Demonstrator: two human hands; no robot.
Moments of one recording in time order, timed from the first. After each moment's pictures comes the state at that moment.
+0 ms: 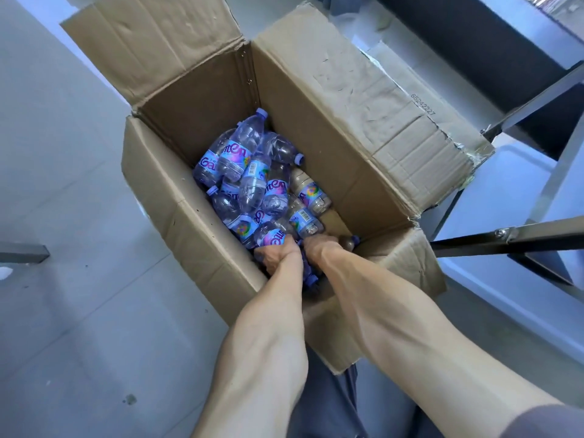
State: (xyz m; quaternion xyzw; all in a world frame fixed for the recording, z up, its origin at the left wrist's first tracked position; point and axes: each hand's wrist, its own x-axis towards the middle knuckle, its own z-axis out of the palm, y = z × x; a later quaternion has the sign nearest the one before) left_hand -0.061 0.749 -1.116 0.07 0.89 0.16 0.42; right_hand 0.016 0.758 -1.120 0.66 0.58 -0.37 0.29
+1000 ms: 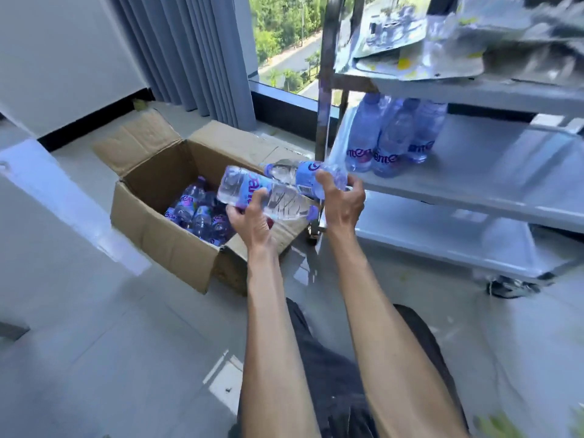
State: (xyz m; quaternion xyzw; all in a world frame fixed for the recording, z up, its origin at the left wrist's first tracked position) left_hand -0.004 0.511 -0.834 0.20 0.44 0.63 0.61; right_hand 0.117 0.476 -0.830 0.69 0.14 -0.21 -0.68
